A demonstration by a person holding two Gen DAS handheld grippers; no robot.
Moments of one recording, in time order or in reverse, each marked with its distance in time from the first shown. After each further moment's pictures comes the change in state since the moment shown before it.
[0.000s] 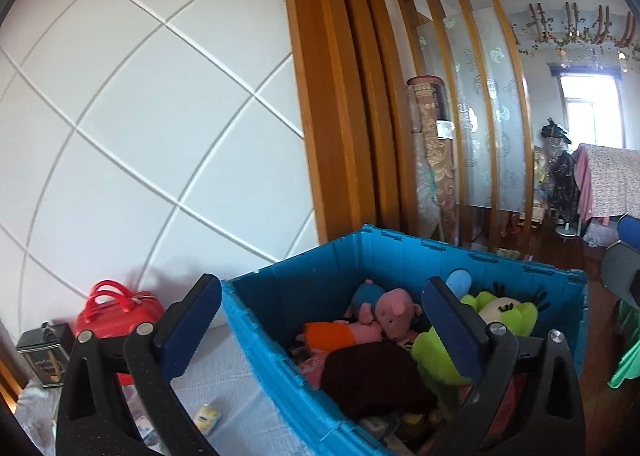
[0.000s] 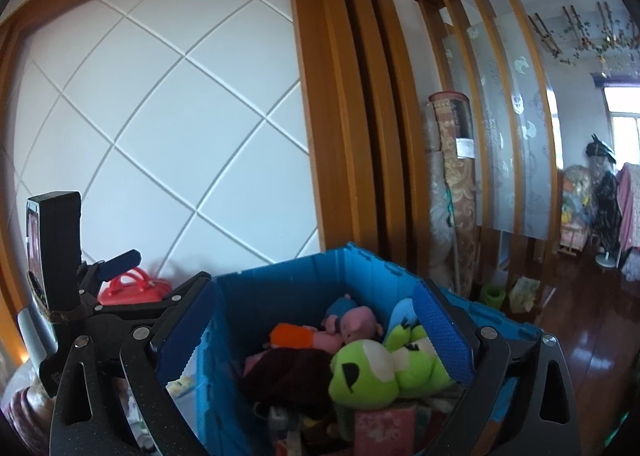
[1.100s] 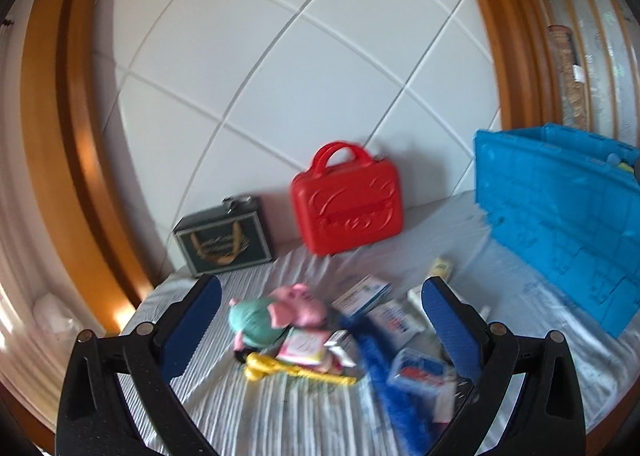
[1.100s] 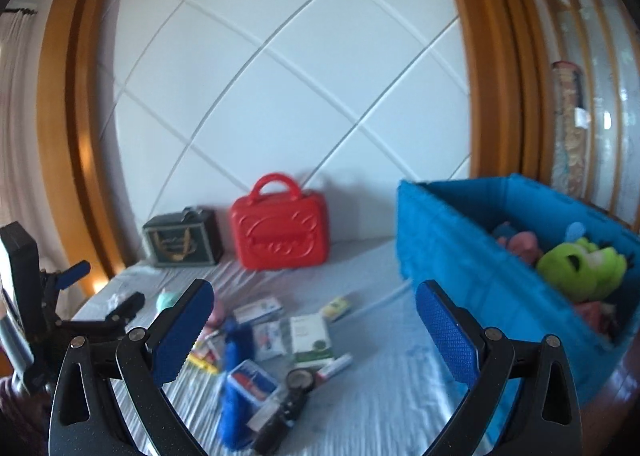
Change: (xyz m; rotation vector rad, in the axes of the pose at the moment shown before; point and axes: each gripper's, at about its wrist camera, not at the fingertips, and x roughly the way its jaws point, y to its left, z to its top) left arm -0.205 0.323 -0.224 -0.087 0.233 0.448; right arm -0.022 0.305 -0.140 -0.131 0.225 0.313
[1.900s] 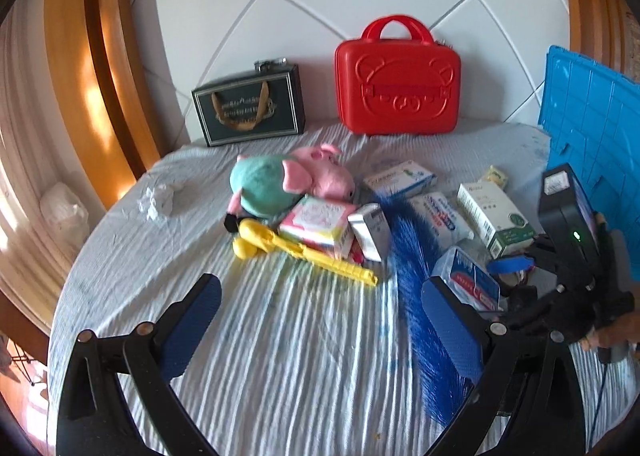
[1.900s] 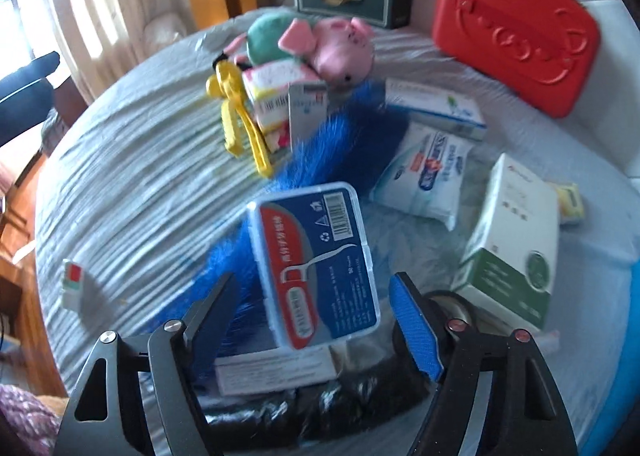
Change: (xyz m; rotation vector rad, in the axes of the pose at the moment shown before) left arm 0.090 -0.012 -0.120 -0.179 0.336 0.108; right arm 0.297 0.074 -0.203 -0.527 0.675 0.597
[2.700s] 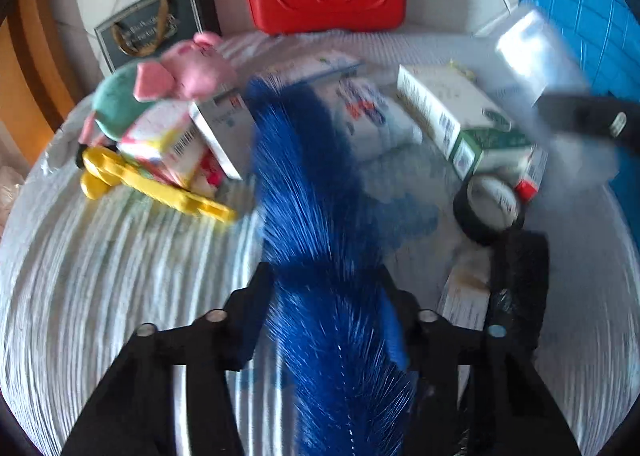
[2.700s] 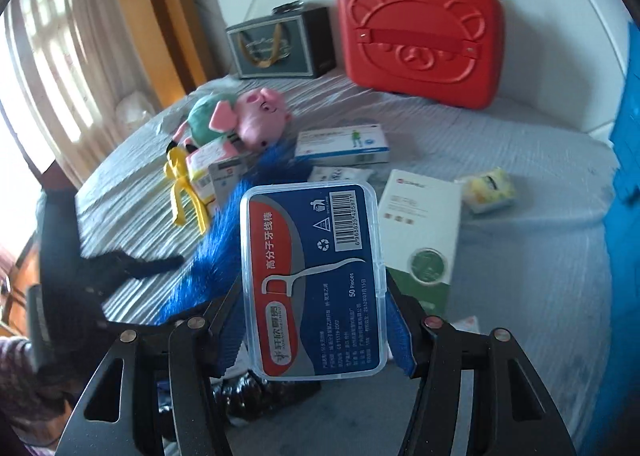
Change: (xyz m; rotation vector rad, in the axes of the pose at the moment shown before) left arm 0.118 -0.100 -0.040 0.075 0.274 -0.152; right arm -0.082 -0.082 -0.025 0.225 -0.210 -0.015
